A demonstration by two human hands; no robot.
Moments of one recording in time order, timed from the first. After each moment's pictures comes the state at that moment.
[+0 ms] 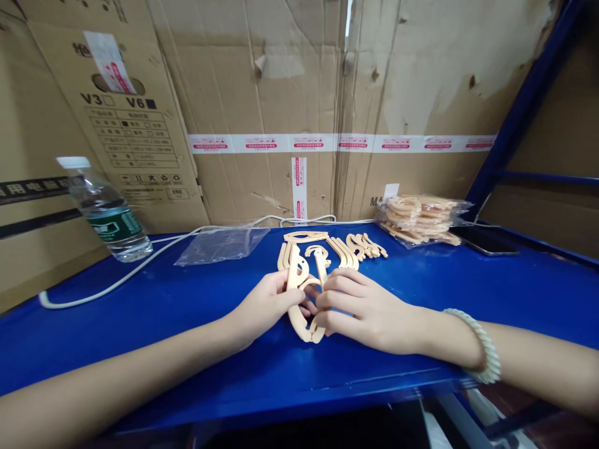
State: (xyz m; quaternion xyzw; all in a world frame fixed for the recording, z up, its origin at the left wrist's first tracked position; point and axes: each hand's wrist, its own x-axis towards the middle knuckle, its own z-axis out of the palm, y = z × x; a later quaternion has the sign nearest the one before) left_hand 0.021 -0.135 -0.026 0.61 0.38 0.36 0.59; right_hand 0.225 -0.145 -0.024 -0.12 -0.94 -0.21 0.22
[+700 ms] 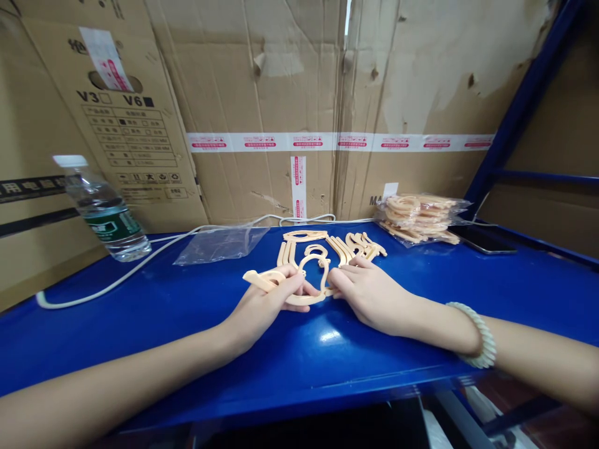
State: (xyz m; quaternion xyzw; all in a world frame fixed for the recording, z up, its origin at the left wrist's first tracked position) left_hand 0.016 -0.136 -0.029 0.62 0.38 0.41 0.55; right_hand 0.234 -0.131 -0.033 -0.31 -0.92 -0.16 0.15
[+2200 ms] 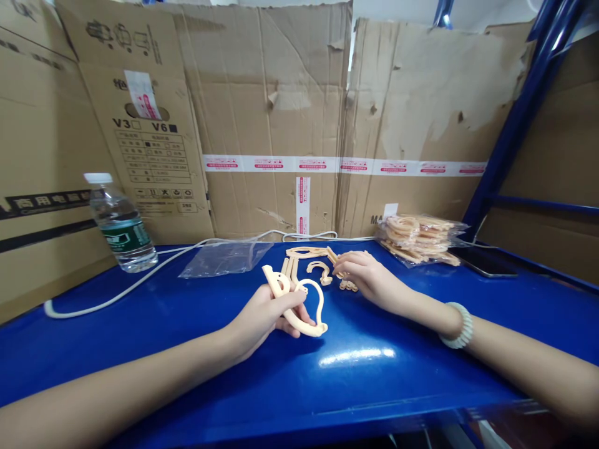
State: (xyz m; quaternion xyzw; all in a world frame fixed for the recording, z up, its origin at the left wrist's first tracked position) left_hand 0.014 -0.129 -0.025 0.55 0.38 0.40 0.63; right_hand 0.263 -0.081 -0.024 -0.29 -0.91 -0.09 0.29
